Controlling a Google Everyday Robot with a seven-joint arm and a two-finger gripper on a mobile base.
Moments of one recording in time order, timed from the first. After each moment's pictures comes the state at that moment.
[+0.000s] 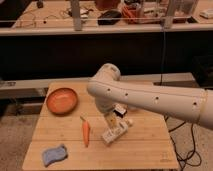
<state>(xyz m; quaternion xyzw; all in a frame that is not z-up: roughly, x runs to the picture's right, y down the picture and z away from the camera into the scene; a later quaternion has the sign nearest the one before) 0.002 0.122 0.694 -0.28 -0.07 -0.22 0.93</state>
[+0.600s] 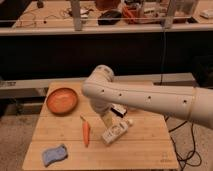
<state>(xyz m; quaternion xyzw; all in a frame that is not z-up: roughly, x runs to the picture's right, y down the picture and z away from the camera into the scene) -0.020 0.127 0.705 -0.28 -0.09 -0.28 0.92</state>
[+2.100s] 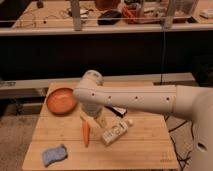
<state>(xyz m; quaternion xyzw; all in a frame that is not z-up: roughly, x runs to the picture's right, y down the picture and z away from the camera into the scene) -0.052 0.145 0.727 -0.27 -0.13 -0.38 0.87</state>
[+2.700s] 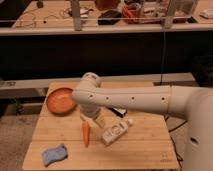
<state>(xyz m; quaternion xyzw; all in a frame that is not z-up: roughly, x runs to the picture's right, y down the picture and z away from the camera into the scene) -0.062 0.154 0.739 -0.27 -0.15 -0.42 0.85</state>
